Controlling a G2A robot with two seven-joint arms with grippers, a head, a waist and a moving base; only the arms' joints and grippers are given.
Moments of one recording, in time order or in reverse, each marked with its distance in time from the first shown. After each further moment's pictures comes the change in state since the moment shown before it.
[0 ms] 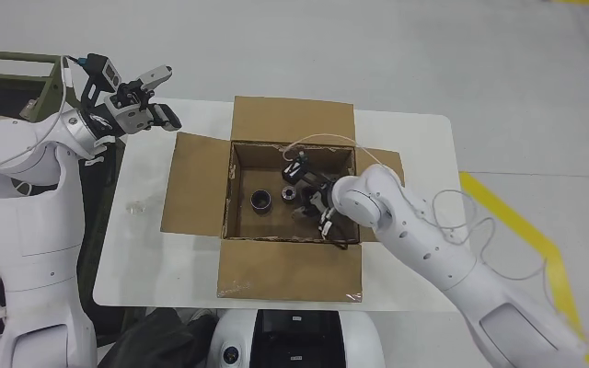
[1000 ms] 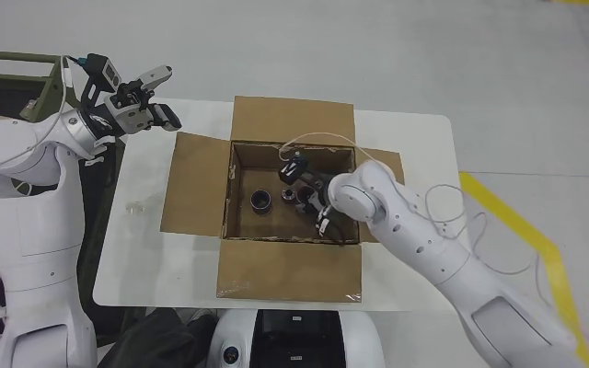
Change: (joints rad) left arm 0.000 0.000 0.000 0.000 0.000 0.000 0.000; right arm 0.003 -0.029 0.014 0.015 -0.019 -0.021 0.040
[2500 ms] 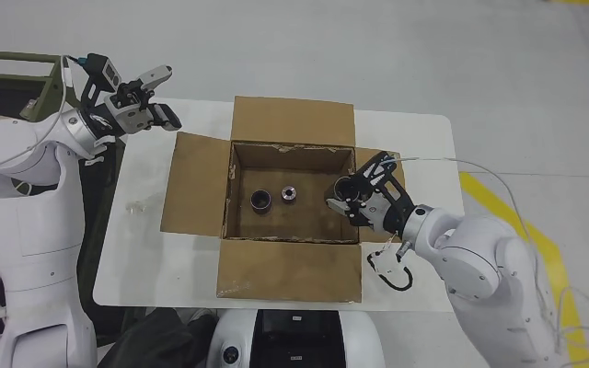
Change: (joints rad) left arm 0.000 0.000 0.000 0.000 0.000 0.000 0.000; right arm -0.590 0.157 0.605 -0.772 0.025 -0.066 -0.097
